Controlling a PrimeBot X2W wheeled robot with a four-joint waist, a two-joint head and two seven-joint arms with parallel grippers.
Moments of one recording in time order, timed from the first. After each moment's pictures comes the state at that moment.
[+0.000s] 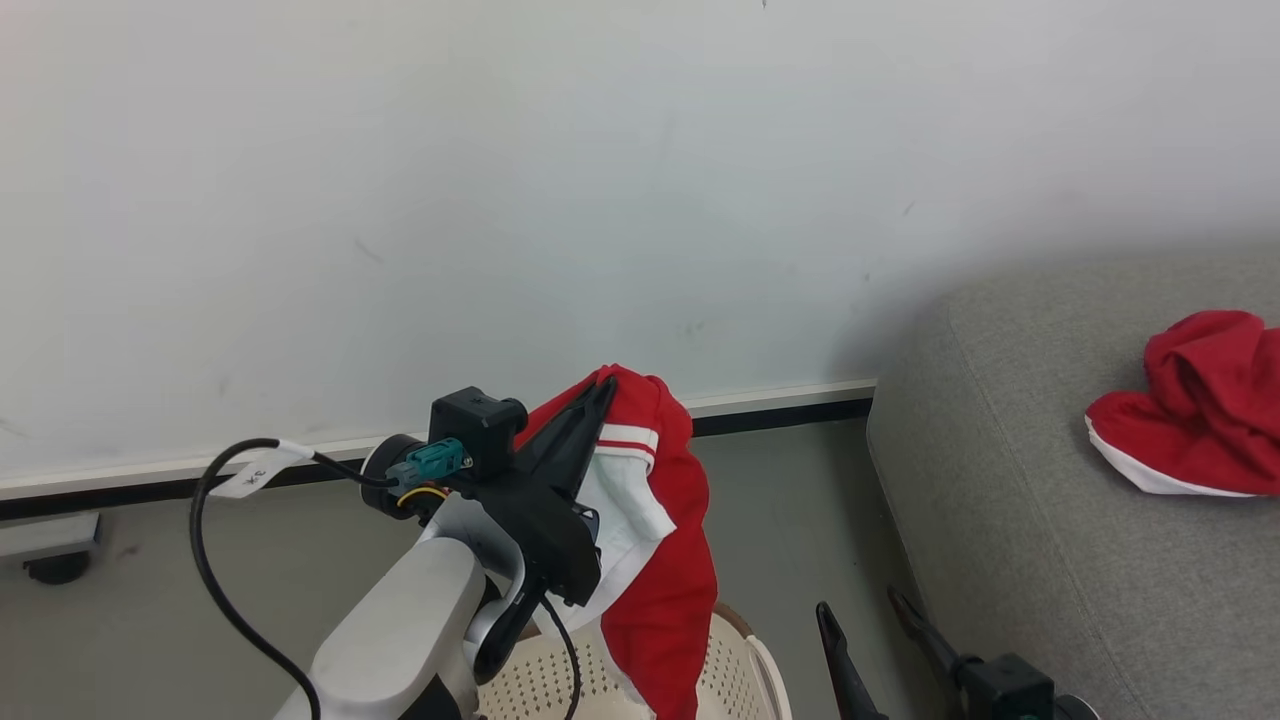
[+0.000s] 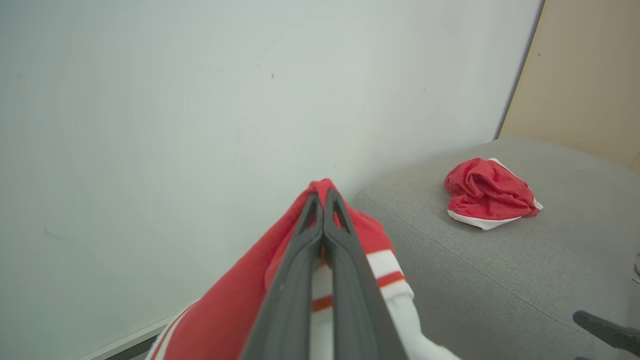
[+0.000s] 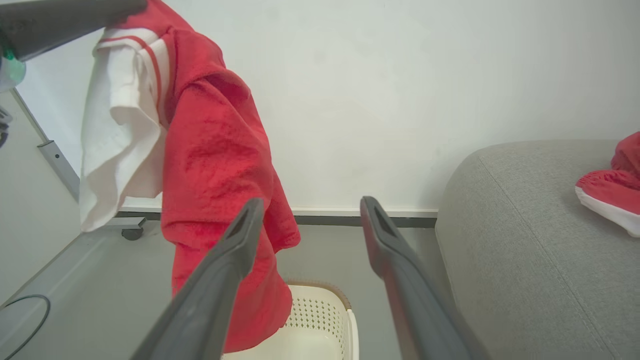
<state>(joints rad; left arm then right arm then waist) -0.73 0.07 -0.64 0.55 -0.50 -0.05 -0.18 0.05 -0.05 0.32 0.07 0.06 0.13 -0.15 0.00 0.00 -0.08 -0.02</state>
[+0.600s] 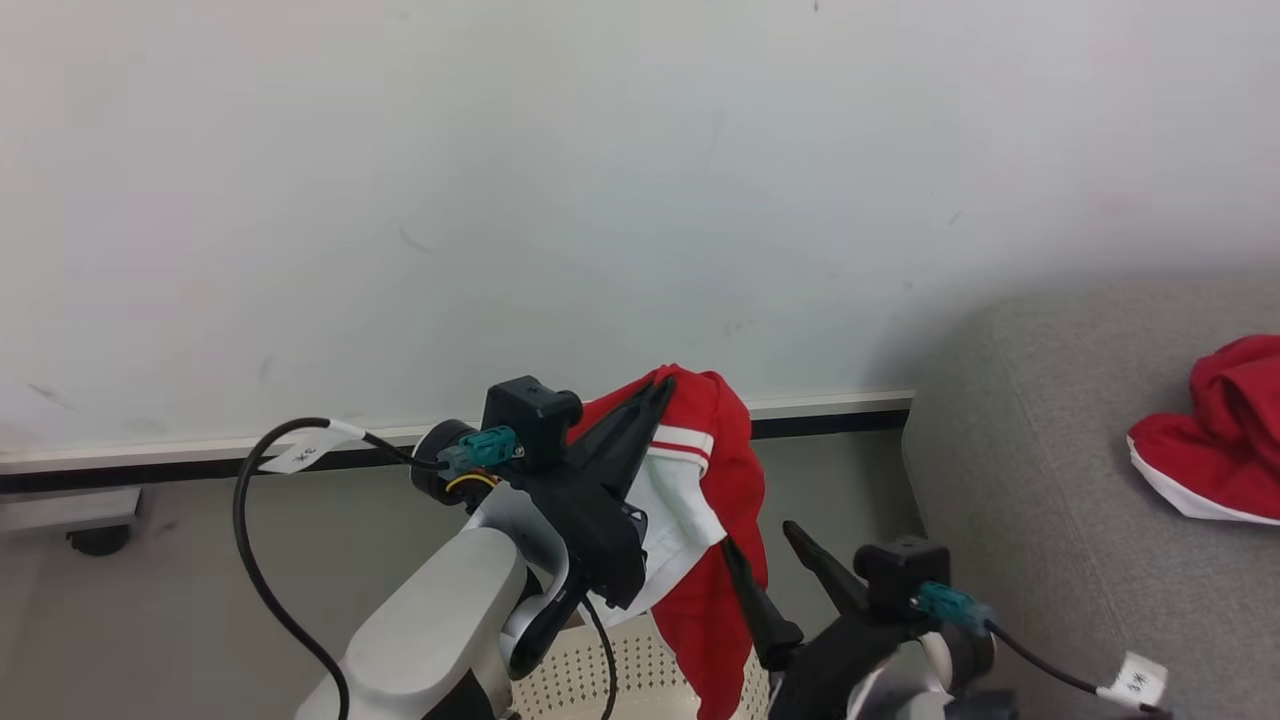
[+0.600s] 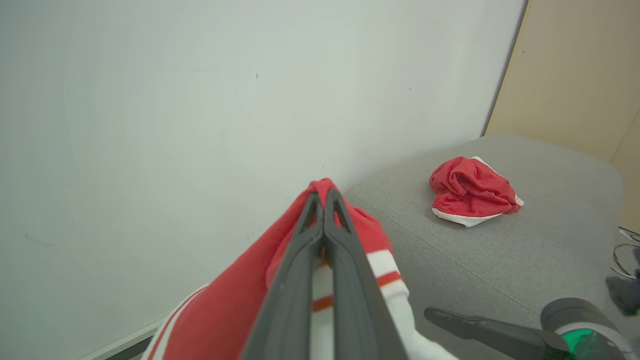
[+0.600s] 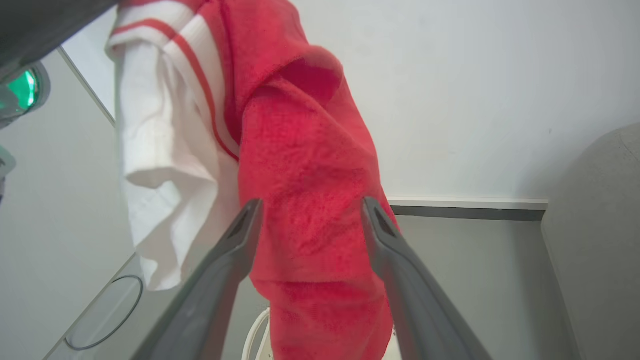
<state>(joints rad) -0.76 0.05 -0.73 0.50 -0.56 -0.05 -0.13 -0.26 -0.05 0.47 0.36 0.31 0.13 -0.06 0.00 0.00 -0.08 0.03</state>
